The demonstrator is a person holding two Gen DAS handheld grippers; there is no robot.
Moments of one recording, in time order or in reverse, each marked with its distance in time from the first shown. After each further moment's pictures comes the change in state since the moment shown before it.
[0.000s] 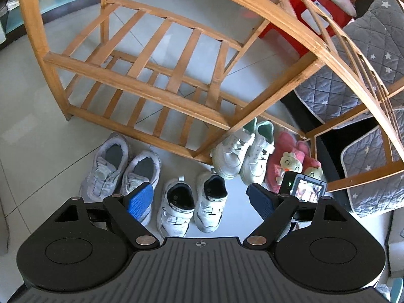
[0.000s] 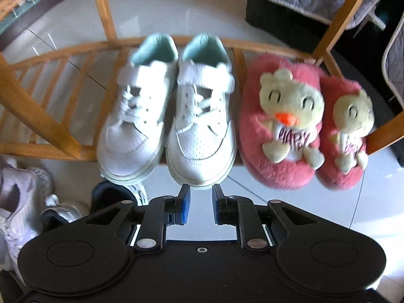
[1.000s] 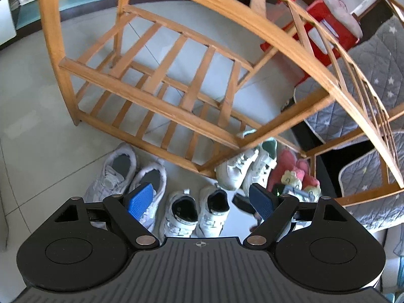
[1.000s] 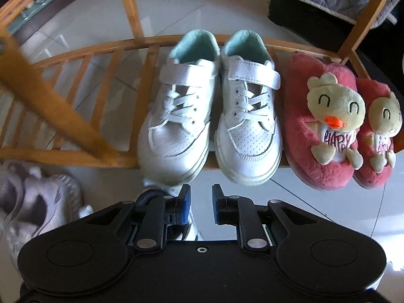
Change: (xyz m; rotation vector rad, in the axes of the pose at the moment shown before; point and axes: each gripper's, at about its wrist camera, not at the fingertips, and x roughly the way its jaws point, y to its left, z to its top) left arm -0.022 0.024 0.014 -0.063 -0.065 -0.014; right arm -0.021 0.044 -0.004 -0.034 -0.026 0.071
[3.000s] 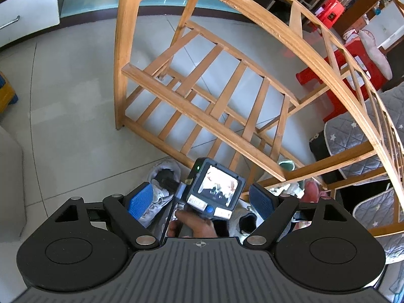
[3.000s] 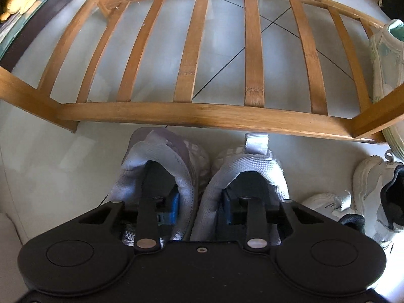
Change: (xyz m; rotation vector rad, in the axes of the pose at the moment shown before) left arm -0.020 0.063 0.008 -0.131 -0.057 0.069; right arm 0.047 0.212 -0.012 -0.022 0.145 0.200
